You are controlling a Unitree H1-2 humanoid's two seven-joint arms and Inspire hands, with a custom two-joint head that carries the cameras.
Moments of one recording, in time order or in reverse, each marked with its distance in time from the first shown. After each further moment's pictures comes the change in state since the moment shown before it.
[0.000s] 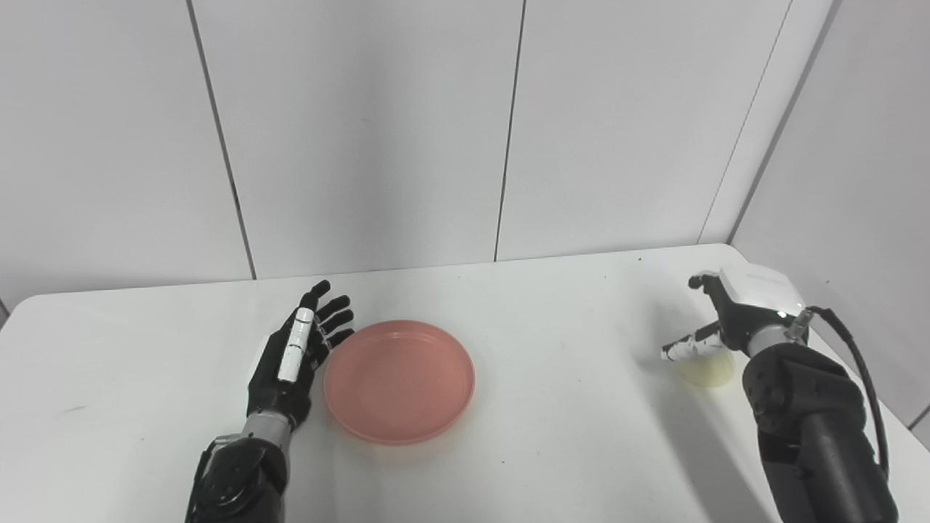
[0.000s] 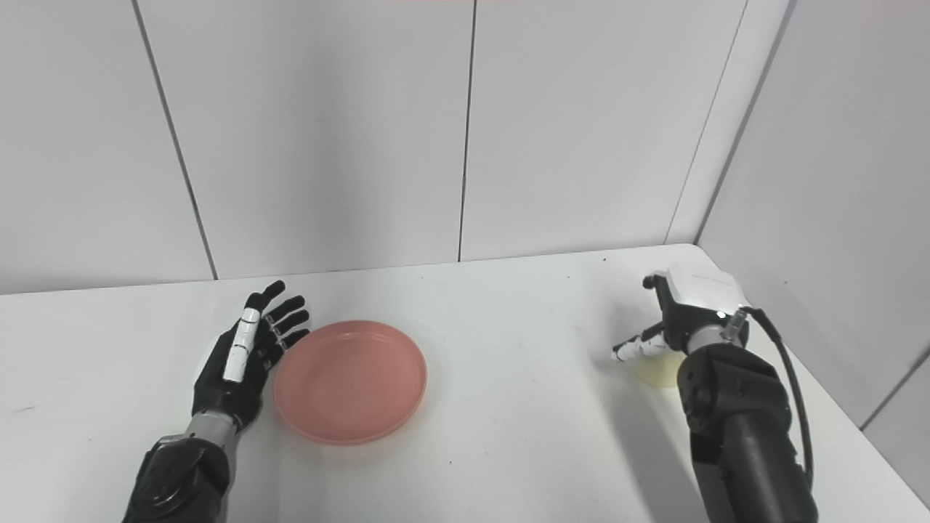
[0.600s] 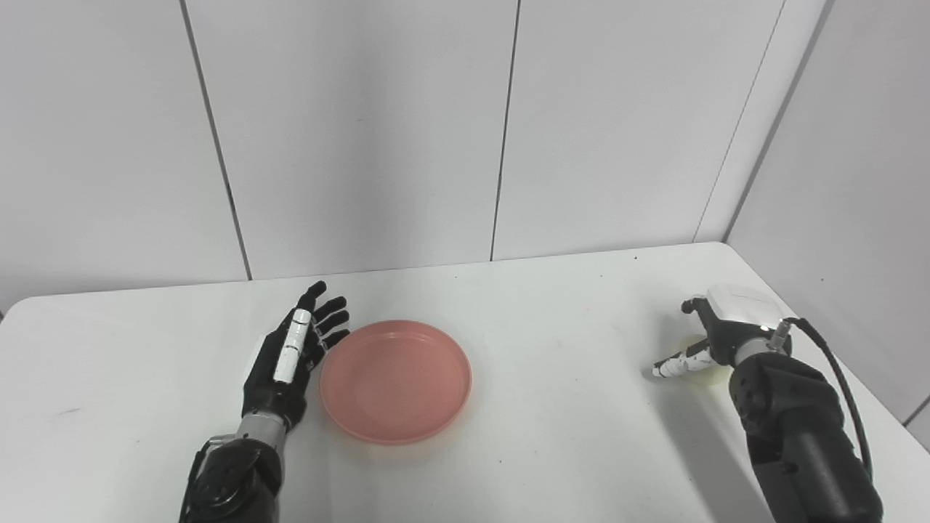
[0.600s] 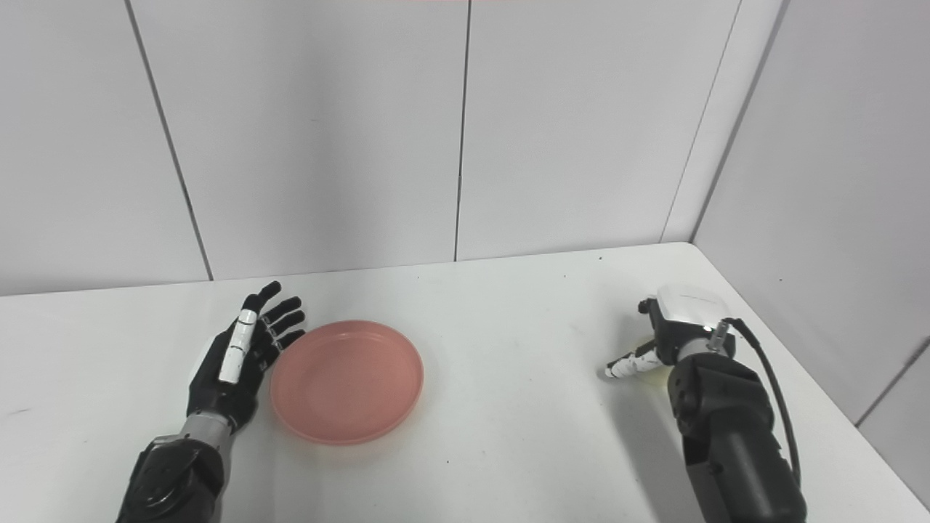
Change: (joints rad) left arm 0.000 0.009 -0.015 -0.002 0.000 0.003 -0.004; right arm 0.009 -0.019 0.048 0.114 0.035 0.000 -0.058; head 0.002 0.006
